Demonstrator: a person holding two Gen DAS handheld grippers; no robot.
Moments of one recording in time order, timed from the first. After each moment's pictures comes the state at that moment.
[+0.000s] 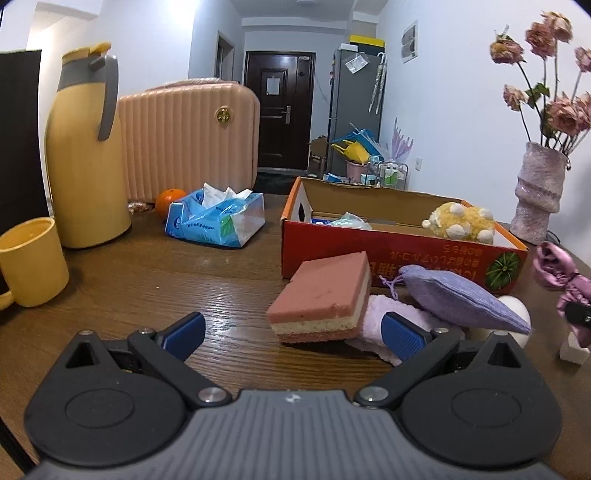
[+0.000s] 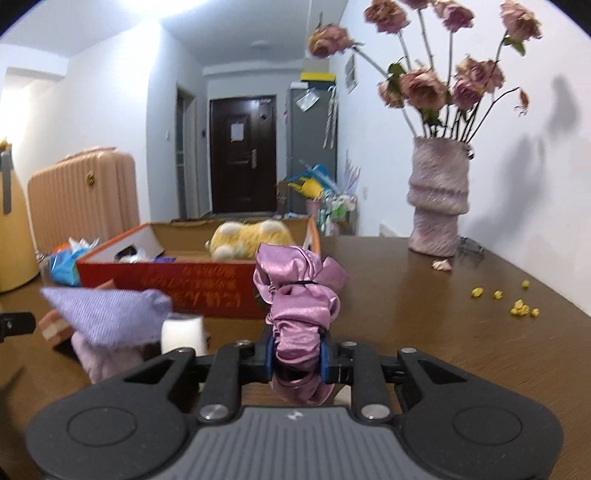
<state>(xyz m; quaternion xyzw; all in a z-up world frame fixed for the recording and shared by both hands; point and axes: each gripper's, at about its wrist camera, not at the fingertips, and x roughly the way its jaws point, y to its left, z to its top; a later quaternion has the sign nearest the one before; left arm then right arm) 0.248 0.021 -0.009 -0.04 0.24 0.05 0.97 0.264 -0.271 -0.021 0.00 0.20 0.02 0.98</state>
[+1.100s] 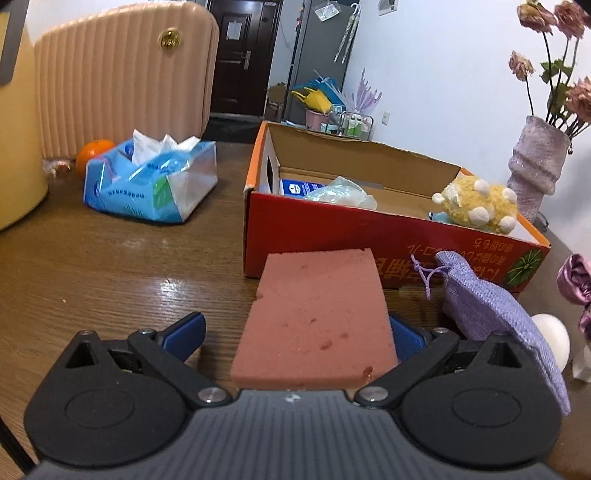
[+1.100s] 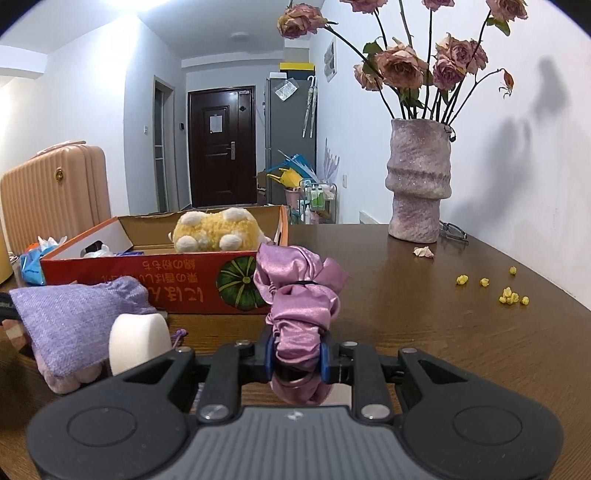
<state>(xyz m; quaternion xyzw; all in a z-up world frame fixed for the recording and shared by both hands) 0.356 0.043 -0.041 -0.07 0.33 -0.04 0.94 0.287 -0.284 -0.034 0.01 0.22 -0.02 0.97</state>
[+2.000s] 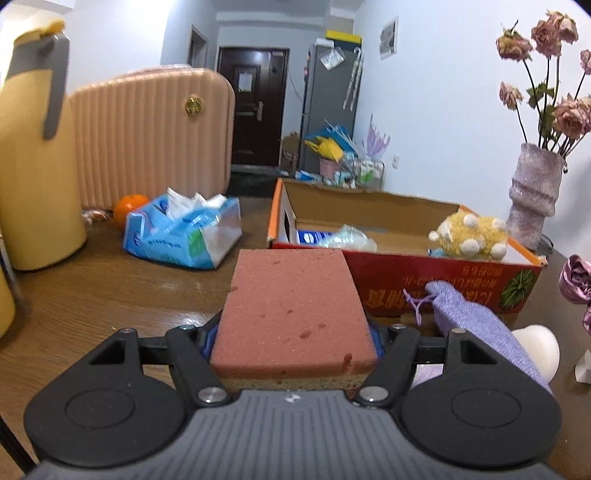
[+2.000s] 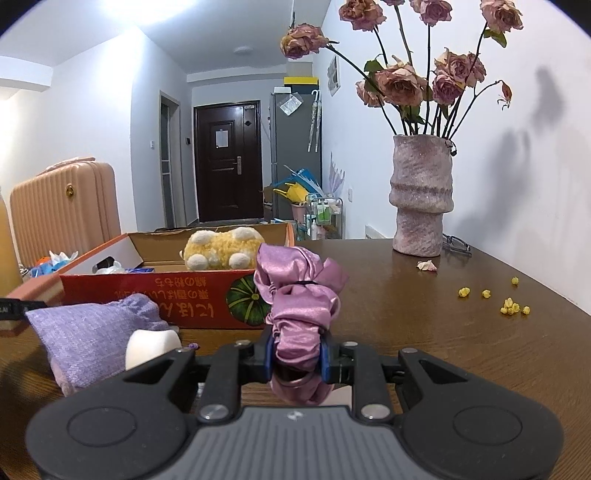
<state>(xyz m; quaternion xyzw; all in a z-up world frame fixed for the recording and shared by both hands) 0.312 0.040 -0.017 -0.04 0.24 0.00 0.97 0.277 -0.284 -0.025 0.01 0.20 0.00 0.98</state>
